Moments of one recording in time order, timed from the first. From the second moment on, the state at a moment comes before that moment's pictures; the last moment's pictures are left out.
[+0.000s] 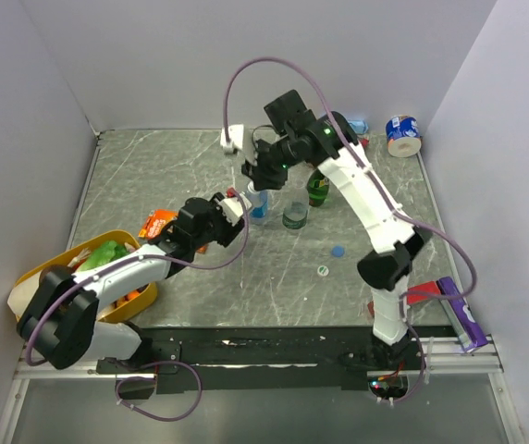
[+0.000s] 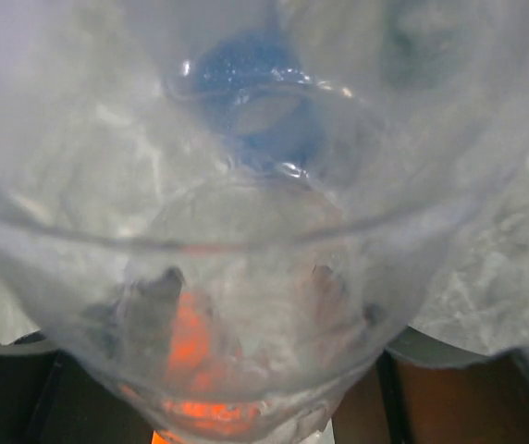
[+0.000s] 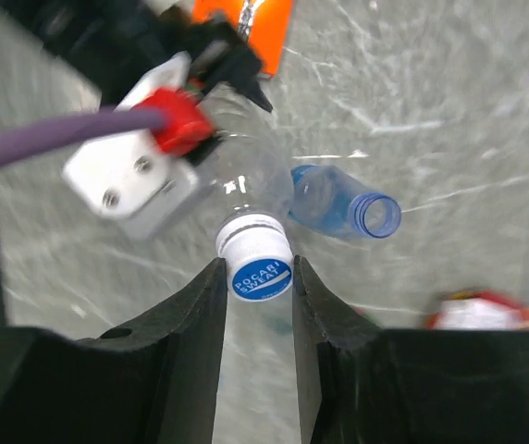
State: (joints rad) left arm -0.62 1.31 0.71 0.22 0.07 0.35; right arm 0.70 1.96 2.42 -1.36 -0.39 -0.81
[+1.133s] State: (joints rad) left arm -0.65 1.21 0.67 0.06 0.49 0.61; right arm 0.78 1.34 1.64 -1.11 -0.54 -1.35
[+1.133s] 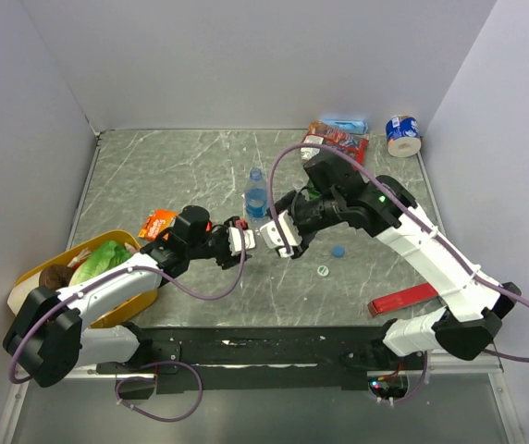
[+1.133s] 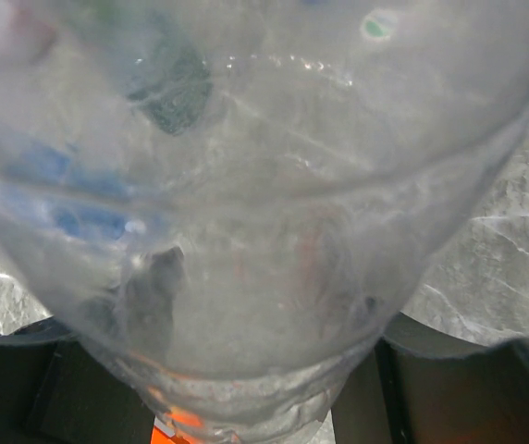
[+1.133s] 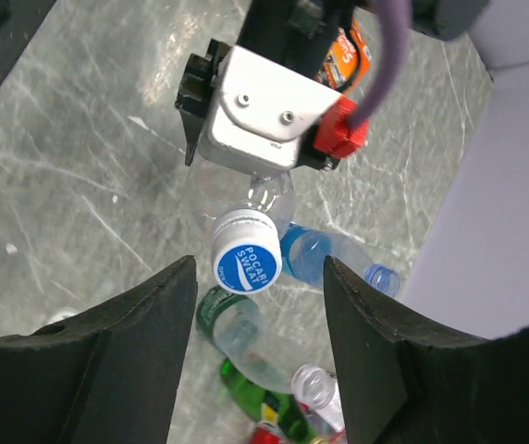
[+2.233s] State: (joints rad) left arm -0.68 1.23 0.67 0.21 0.06 0.35; right arm 0.69 1.84 2.26 -1.34 -0.51 -0.84
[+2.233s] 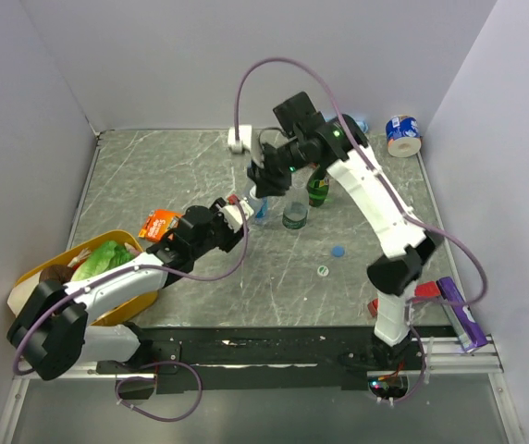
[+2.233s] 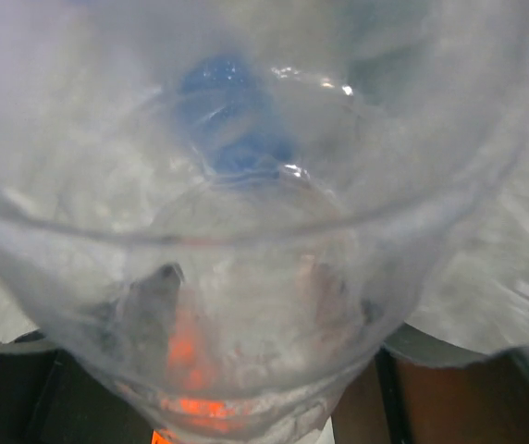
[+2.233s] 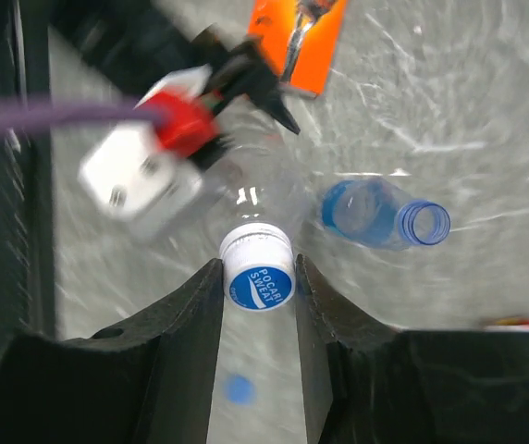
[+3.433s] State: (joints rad) left arm -0.68 1.13 0.64 0.04 0.39 0.65; right arm 0.77 1.31 1.64 -1.06 -0.60 -1.19
